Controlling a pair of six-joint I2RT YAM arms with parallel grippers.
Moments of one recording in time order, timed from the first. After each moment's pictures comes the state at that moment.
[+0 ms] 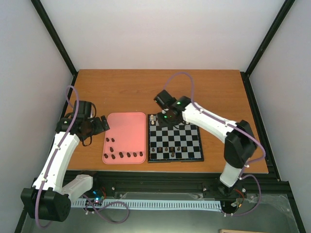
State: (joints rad) left arm -0.08 1.00 0.96 -1.05 -0.02 -0.51; right arm 0.76 1.70 1.40 -0.91 0.04 0.51
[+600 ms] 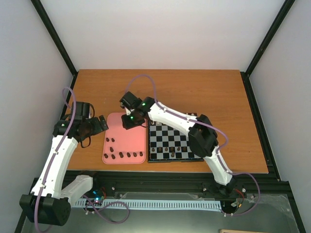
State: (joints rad) left arm -0.08 0.96 0.98 -1.06 -0.03 -0.52; right arm 0.96 2.17 1.96 -0.85 -0.18 0.47
